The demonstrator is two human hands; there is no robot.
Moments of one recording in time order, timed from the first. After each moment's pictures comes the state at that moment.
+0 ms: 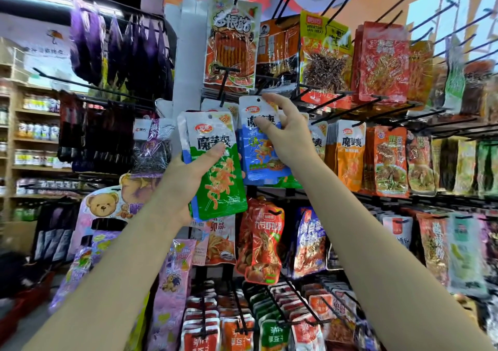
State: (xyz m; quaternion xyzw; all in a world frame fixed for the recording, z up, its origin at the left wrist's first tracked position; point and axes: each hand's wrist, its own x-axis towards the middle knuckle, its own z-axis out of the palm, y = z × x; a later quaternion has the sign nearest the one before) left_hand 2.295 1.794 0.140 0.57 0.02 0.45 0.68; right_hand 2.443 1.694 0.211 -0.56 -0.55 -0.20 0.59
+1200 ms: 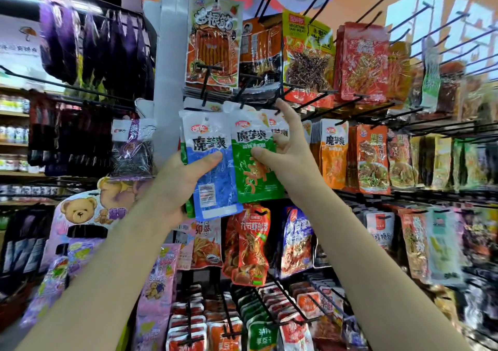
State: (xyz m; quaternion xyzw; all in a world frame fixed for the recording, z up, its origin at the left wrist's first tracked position) left_hand 2.302 1.777 0.145 0.64 -0.01 0.44 0.64; right_hand 2.443 1.656 0.173 -0.53 -0.55 -0.09 0.63
